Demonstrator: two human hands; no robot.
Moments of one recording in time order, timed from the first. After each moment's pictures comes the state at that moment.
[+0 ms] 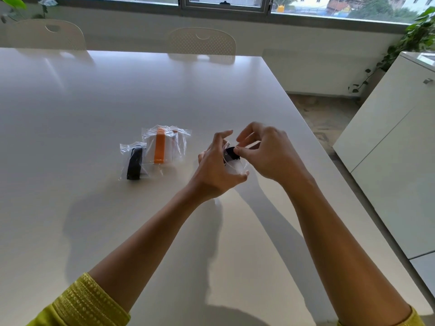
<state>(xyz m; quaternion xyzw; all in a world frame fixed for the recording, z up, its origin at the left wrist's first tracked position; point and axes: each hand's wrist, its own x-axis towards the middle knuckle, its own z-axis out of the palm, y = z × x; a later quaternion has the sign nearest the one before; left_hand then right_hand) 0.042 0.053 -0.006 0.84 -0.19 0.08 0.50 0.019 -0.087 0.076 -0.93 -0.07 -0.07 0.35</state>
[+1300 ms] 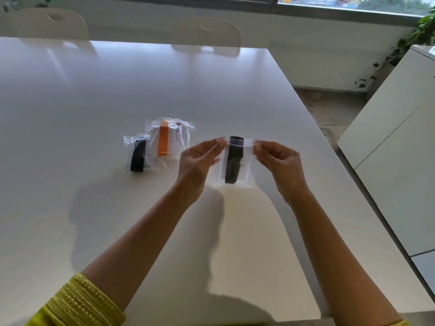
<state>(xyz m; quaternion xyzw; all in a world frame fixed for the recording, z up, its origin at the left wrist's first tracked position) 0.037 0.077 -0.020 0.61 -0.01 0.00 0.79 0.022 -0.116 -0.004 -0.66 -0.03 -0.06 0.75</state>
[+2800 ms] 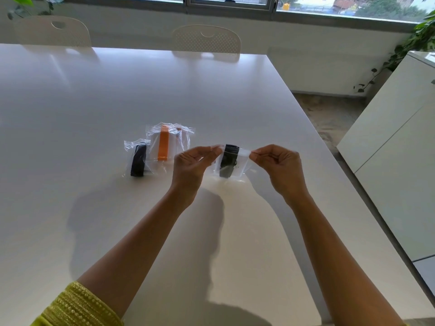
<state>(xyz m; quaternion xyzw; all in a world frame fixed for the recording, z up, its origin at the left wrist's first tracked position) 0.035 0.088 -0.022 0.64 -0.05 0.07 0.76 0.028 -0.119 -0.003 -0.76 -0.07 -0.13 0.63</state>
